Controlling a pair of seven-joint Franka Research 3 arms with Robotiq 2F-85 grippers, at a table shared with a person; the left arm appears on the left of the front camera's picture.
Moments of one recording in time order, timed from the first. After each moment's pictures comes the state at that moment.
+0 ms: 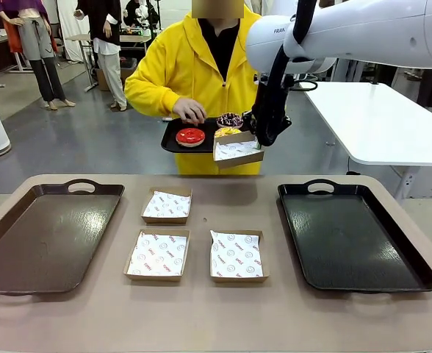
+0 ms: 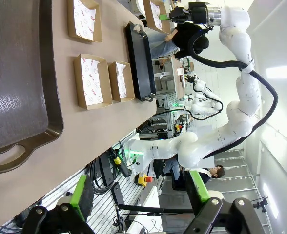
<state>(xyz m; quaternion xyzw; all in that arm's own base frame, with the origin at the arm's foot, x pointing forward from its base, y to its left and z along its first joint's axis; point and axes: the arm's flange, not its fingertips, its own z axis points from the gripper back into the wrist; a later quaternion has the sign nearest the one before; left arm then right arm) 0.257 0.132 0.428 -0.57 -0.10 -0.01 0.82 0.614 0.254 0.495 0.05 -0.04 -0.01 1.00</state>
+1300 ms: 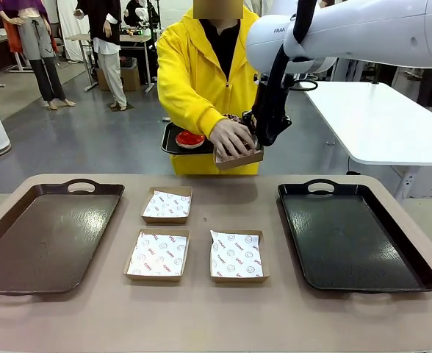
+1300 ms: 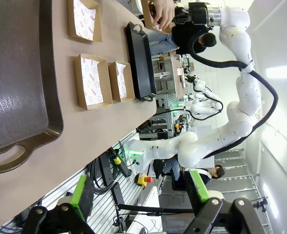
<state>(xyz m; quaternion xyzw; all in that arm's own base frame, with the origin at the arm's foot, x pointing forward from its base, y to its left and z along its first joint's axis) 0.257 0.132 0.428 -0.57 -0.10 -0.01 0.82 0.614 0.254 0.494 0.05 -0.04 -0.01 1.00</state>
